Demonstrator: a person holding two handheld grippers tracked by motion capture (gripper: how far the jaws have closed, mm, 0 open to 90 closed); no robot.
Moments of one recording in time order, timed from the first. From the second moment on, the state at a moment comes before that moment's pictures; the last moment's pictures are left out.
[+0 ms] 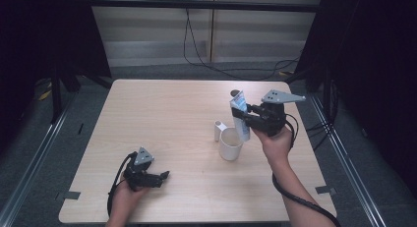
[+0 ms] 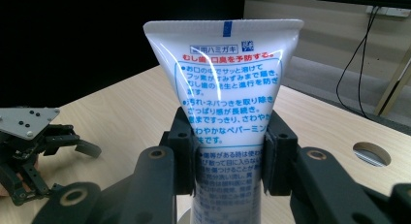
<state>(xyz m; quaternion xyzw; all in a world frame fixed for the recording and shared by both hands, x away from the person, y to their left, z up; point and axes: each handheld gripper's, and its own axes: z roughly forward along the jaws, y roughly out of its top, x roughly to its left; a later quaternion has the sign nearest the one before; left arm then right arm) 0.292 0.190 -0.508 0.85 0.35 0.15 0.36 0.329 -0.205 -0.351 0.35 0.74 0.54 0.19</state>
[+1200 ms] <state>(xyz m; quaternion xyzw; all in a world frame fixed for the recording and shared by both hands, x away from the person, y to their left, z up) 0.292 0.190 -0.508 0.85 0.36 0.14 0.36 0.334 -0.195 -0.368 0.36 0.74 0.54 0.19</state>
